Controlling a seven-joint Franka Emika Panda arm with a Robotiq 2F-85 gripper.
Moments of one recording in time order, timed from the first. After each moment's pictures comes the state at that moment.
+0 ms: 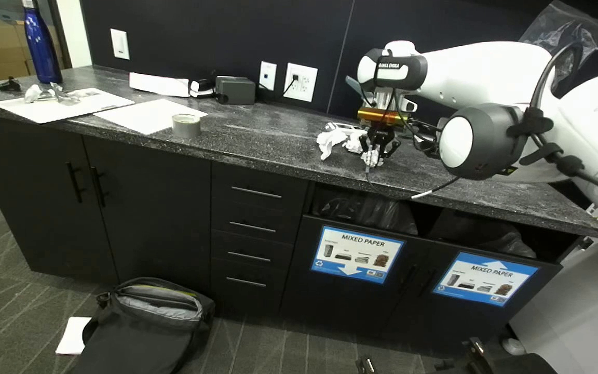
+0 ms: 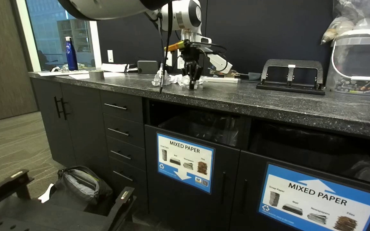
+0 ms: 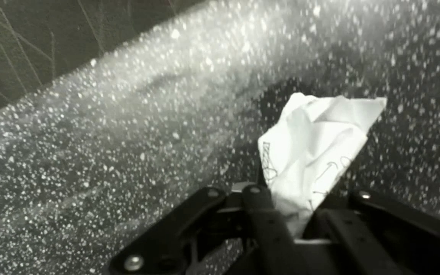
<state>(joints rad) -0.06 1.25 -0.10 -0.45 -0.01 1.56 0.59</state>
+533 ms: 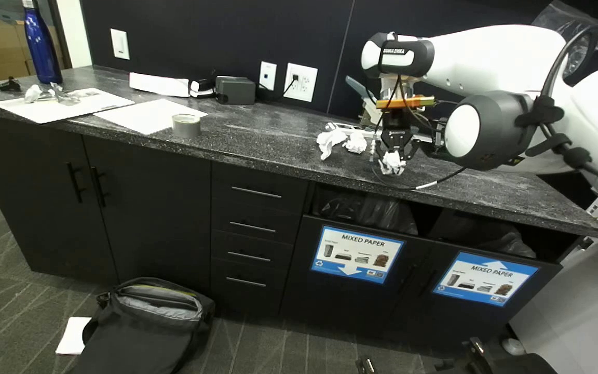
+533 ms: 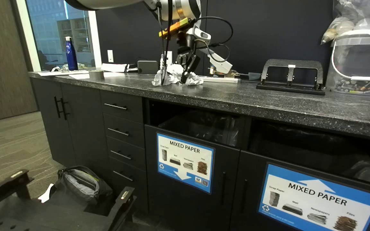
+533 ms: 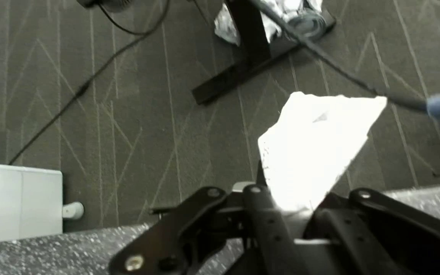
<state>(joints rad) -0.06 1.20 -0.11 -0.45 -0.03 1.07 0.36</state>
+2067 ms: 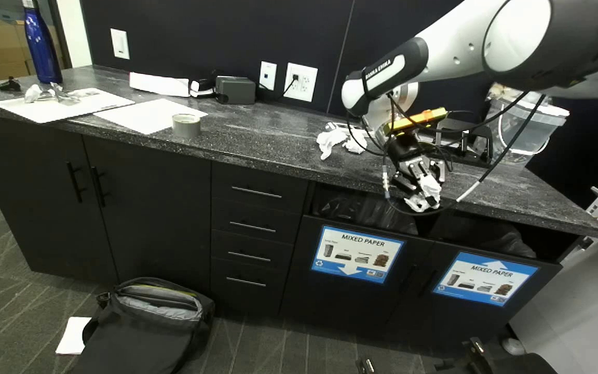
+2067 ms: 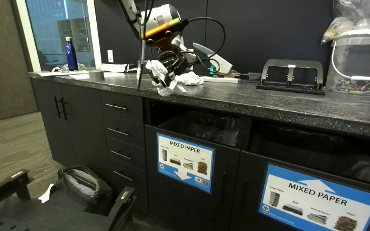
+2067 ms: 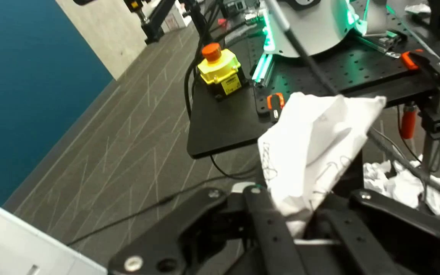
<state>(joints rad) 0.06 0.83 -0.10 -1.28 -0.23 1.02 0.14</state>
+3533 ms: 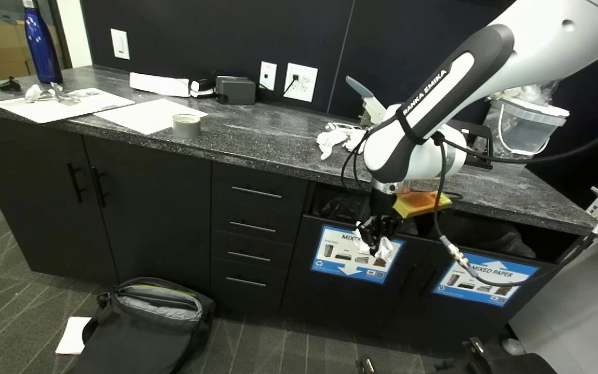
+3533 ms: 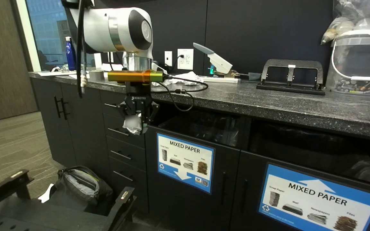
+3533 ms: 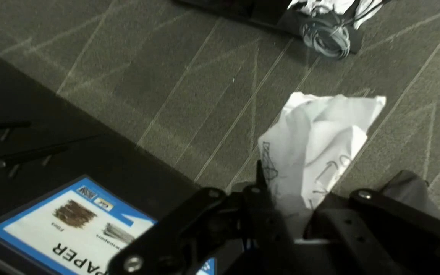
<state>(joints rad) 0.03 0.36 0.00 -2.33 -0.13 2.52 -0.19</state>
